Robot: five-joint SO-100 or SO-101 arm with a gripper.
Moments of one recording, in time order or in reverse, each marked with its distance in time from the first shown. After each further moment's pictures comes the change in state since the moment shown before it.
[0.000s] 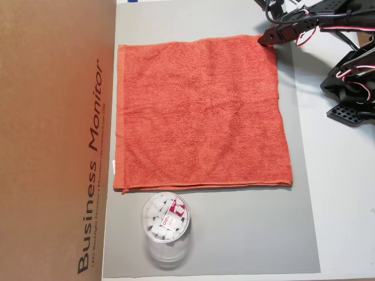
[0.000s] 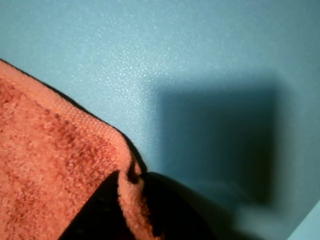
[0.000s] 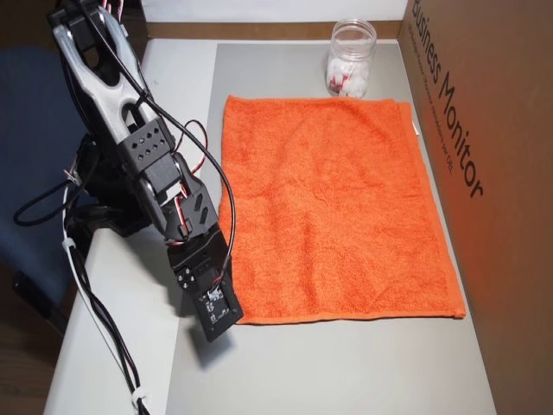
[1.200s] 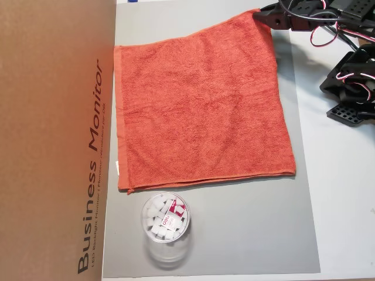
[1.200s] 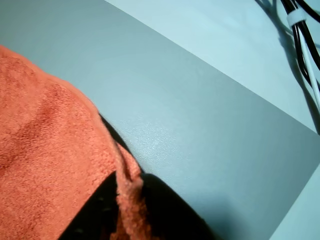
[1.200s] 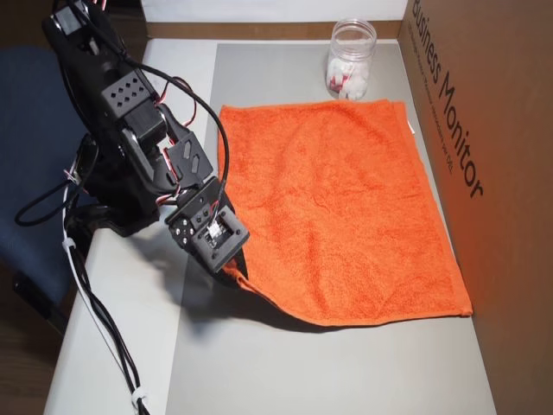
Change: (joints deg) arm -4.0 26.7 0.9 1.2 -5.5
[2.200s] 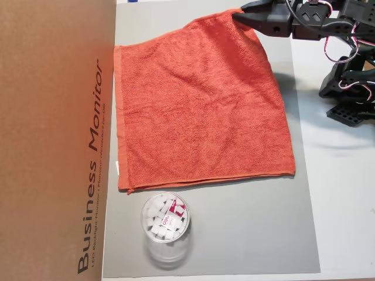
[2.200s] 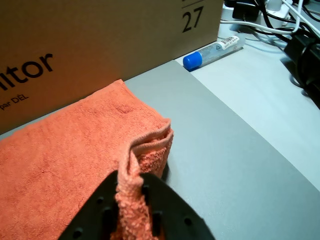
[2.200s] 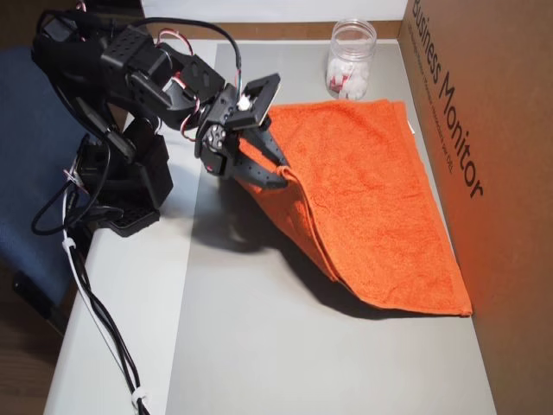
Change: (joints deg) arm -19.6 9.0 -9.3 -0.1 0.0
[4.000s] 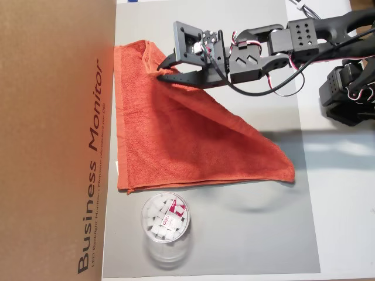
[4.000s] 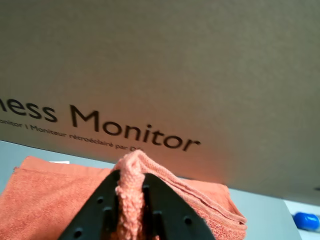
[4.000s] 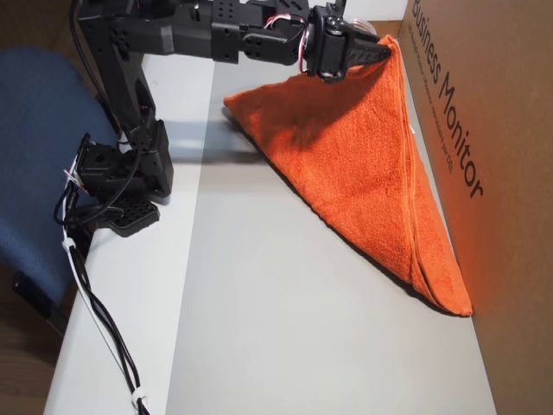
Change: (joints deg) arm -27.8 -48.4 -40.5 -20.7 -21.0
